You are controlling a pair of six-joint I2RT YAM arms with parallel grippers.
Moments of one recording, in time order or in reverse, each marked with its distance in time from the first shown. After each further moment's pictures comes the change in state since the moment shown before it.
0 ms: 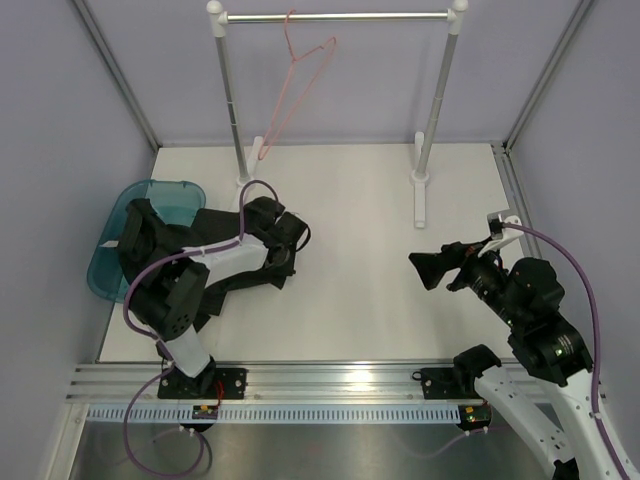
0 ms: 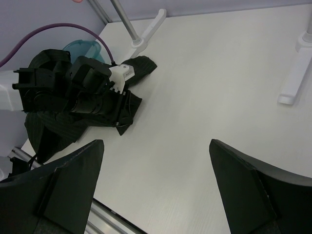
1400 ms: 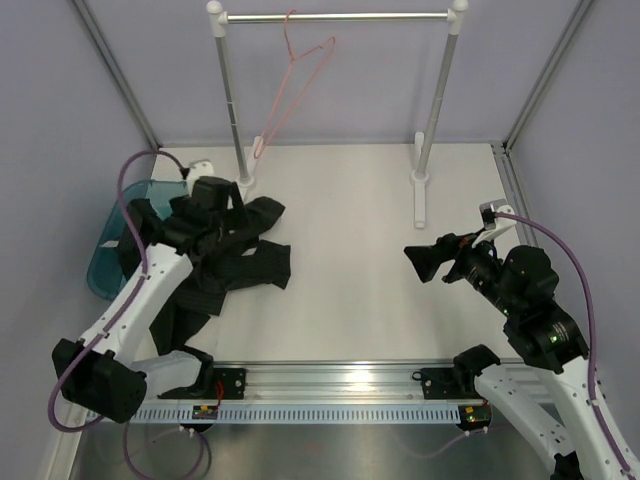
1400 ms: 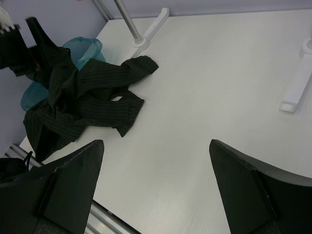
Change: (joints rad) left arm 0.306 -0.531 0.175 -0.254 -0.248 -0.024; right arm 0.000 0.071 0.033 0.026 -0.023 -0.025
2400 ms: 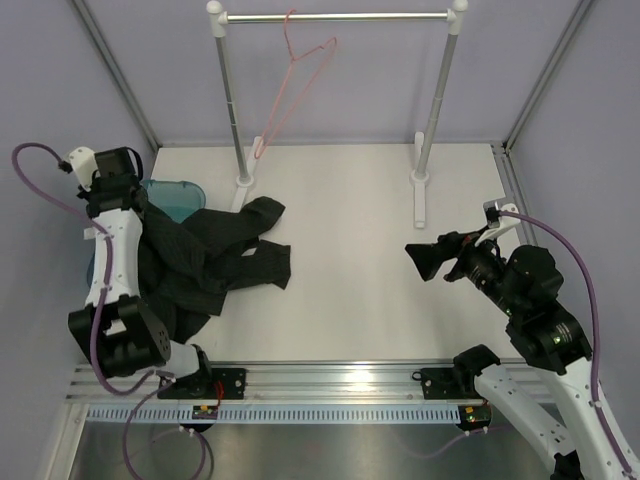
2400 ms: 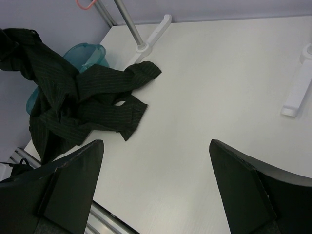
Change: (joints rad) left arm 0.607 0.203 0.186 0.110 -0.174 0.053; right arm 0.000 0.004 0.028 0.002 0.002 0.011
